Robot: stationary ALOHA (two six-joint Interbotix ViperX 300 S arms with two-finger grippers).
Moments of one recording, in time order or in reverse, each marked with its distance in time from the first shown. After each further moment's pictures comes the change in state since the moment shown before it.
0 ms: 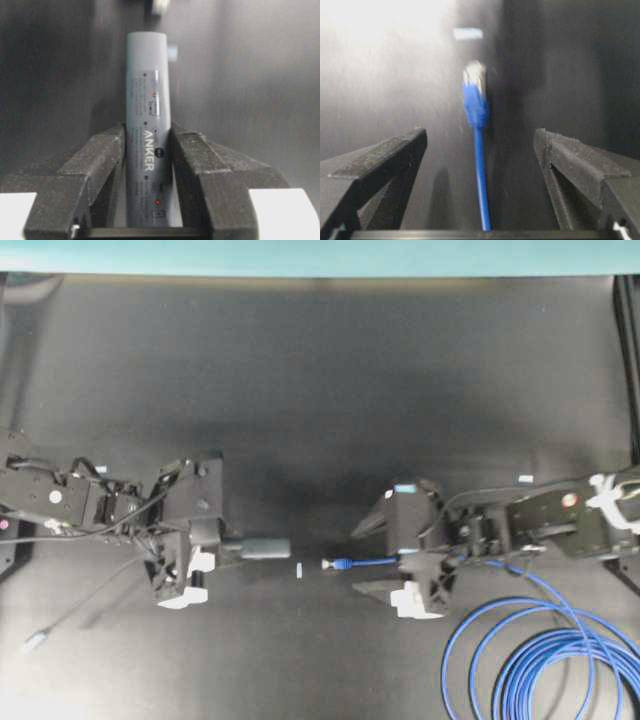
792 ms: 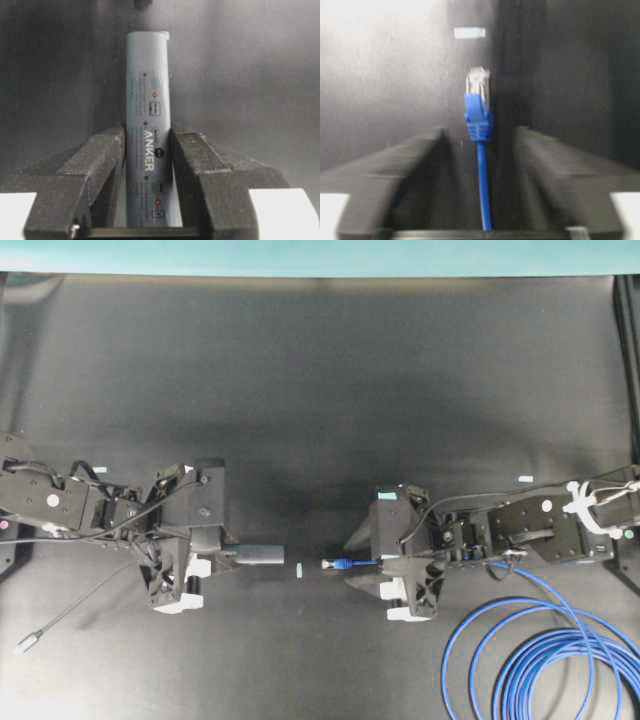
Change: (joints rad) left arm -0.015 -0.005 -0.006 0.000 0.023 0.000; right arm 0.008 0.081 -0.048 0.002 0.031 0.005
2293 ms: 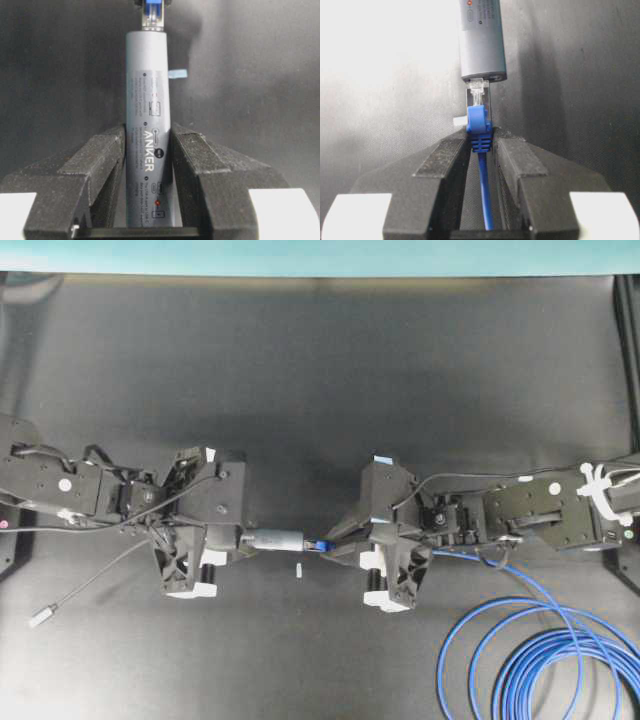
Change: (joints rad) left arm 0.040 -0.002 -0.094 0.002 0.075 0.155; right arm -0.028 -0.120 -0.058 0.002 0.046 0.118
